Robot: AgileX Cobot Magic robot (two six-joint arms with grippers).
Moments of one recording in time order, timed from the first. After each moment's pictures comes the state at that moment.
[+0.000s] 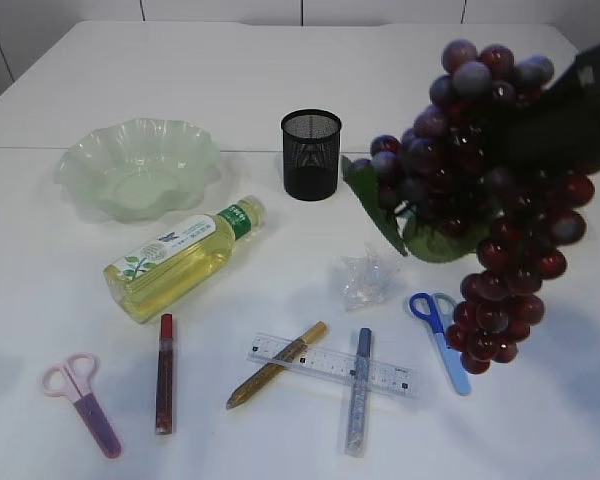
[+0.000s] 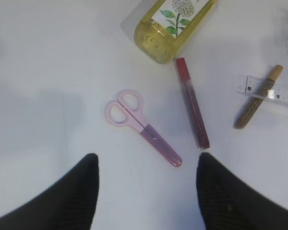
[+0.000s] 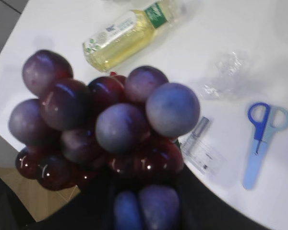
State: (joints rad) left arm -0.03 0.99 -0.68 -0.34 0.80 0.09; right arm 0.13 1.15 -1.02 0.72 0.98 -0.49
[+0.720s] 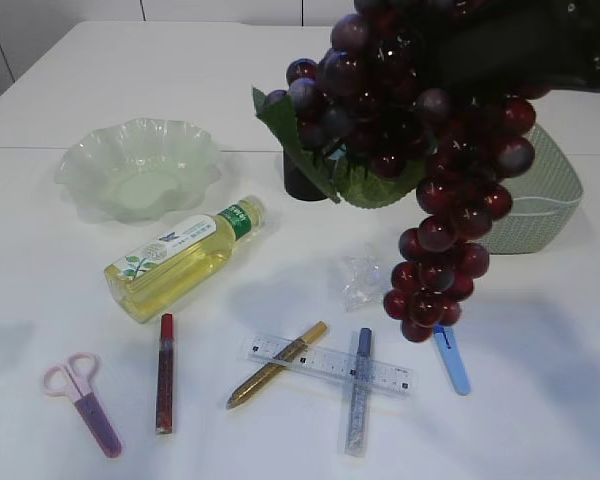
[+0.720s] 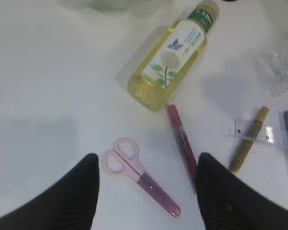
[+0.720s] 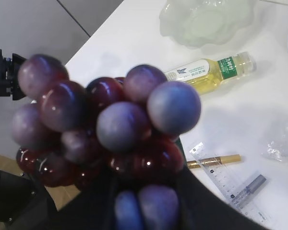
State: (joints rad) left arm -0.03 0.99 -0.68 -0.42 0.63 0.19; right arm 0.28 1.17 -1.16 0.77 0.95 -0.50
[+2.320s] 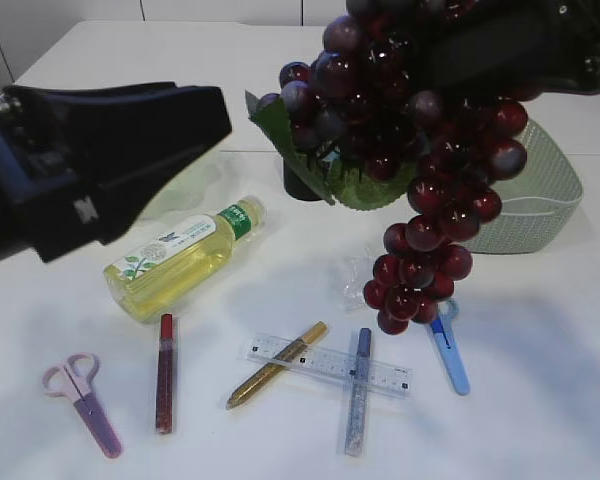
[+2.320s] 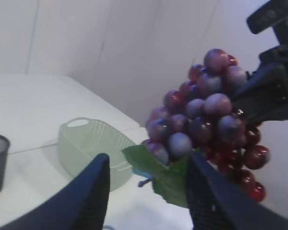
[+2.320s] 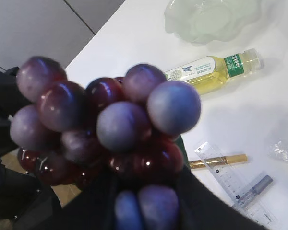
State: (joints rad) left arm -0.86 1.07 -0.53 0.00 -0.50 -0.31; right arm 0.28 1.18 -1.16 0.79 0.96 -0.51
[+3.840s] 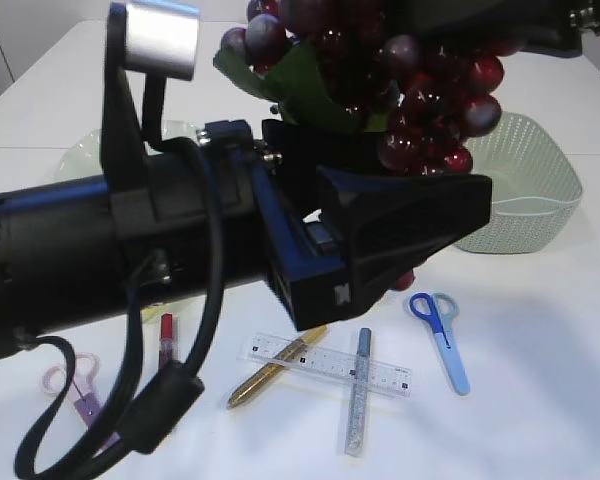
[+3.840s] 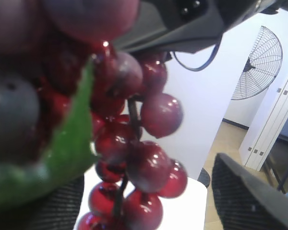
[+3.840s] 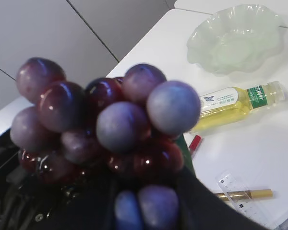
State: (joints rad) left arm -0.86 1.47 -0.70 0.55 -0.82 -0.71; right arm 0.28 1.18 -1.16 0.94 0.91 -0.61
